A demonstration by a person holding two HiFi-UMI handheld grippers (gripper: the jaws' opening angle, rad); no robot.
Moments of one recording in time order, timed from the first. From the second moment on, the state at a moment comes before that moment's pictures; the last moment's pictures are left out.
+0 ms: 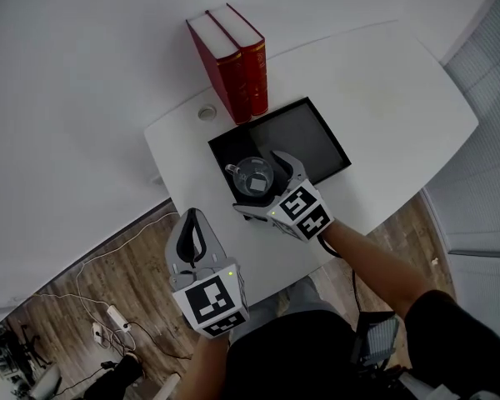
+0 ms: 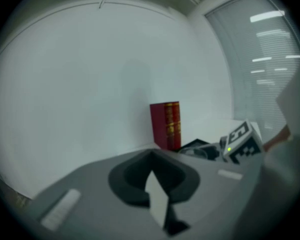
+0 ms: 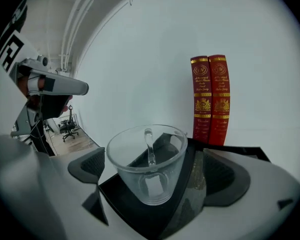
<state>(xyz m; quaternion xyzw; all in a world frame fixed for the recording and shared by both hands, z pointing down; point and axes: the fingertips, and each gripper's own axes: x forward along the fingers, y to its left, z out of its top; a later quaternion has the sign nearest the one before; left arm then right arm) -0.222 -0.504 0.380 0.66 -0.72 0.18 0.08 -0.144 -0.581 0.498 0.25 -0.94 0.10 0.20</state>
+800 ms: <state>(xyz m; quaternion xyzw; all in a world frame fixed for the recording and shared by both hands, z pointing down) -0.255 -0.495 0.373 0.63 -0.75 0.18 0.08 -0.174 -0.581 0.528 0.17 -0.94 0.06 0.27</state>
